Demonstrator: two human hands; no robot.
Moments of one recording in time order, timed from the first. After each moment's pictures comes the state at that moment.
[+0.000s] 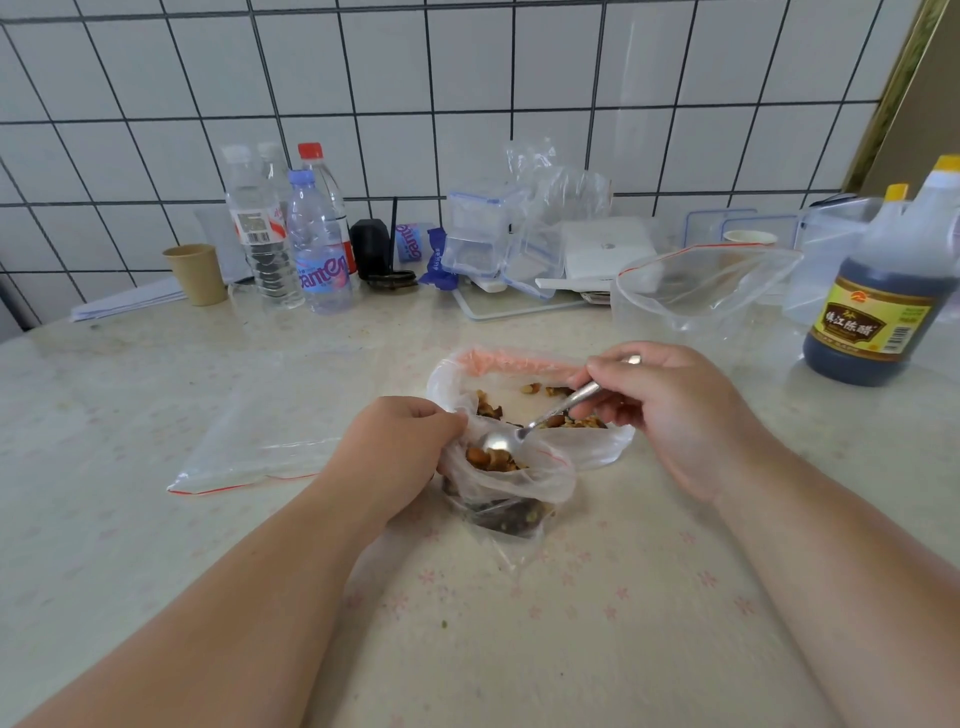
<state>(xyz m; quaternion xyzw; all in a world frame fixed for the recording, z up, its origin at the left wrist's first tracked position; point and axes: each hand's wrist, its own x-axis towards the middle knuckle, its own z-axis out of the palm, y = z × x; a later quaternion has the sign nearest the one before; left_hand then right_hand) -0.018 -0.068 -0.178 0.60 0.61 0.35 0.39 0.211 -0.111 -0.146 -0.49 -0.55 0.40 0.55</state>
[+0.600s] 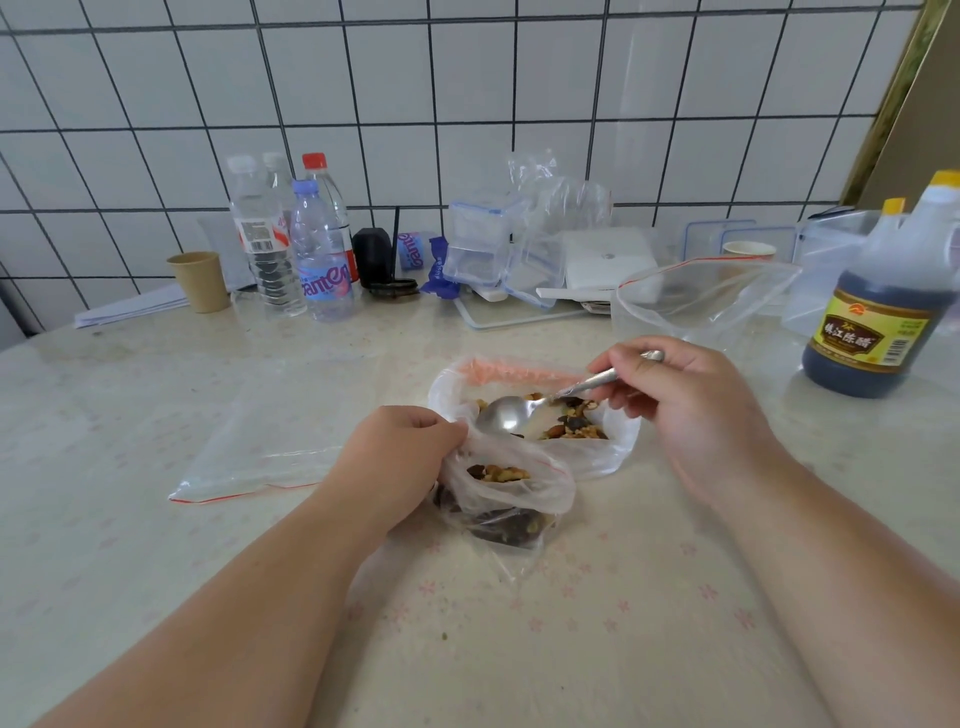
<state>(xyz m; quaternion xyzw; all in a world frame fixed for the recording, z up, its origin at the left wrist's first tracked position) -0.020 -0.068 -0.178 0.61 0.60 0.34 0.39 0.221 -0.108 -0.146 -0.48 -0.55 0.34 0.60</state>
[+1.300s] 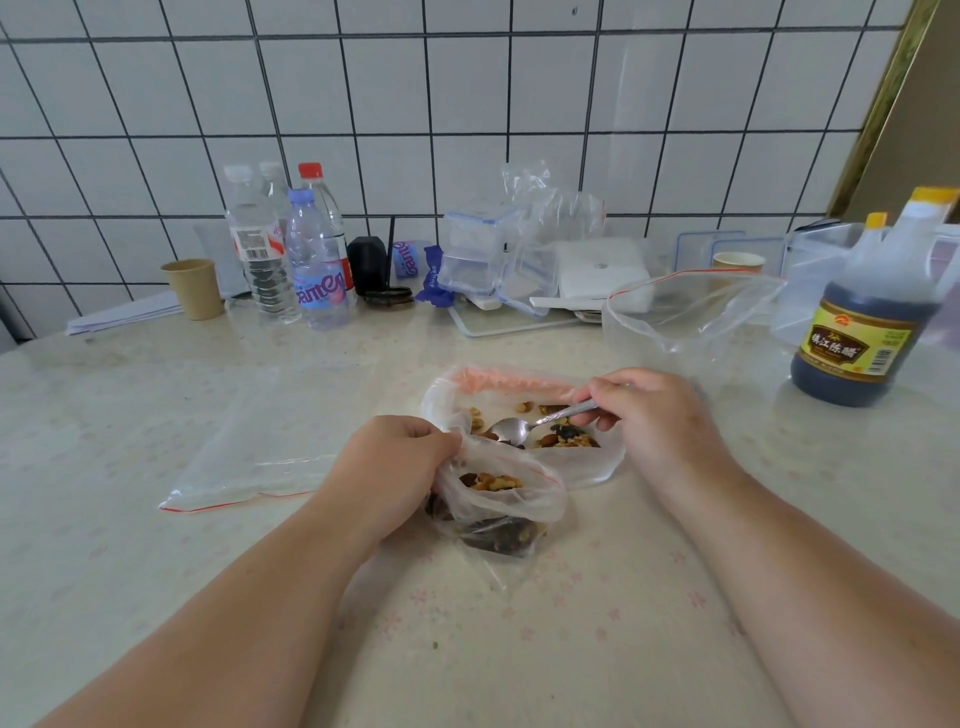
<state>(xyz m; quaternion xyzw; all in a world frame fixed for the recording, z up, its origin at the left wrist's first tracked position) -0.016 -0.069 -0.175 0.61 0.61 0.34 0.38 0.214 -0.093 -0.158 -0.60 -0.51 0.28 0.55</state>
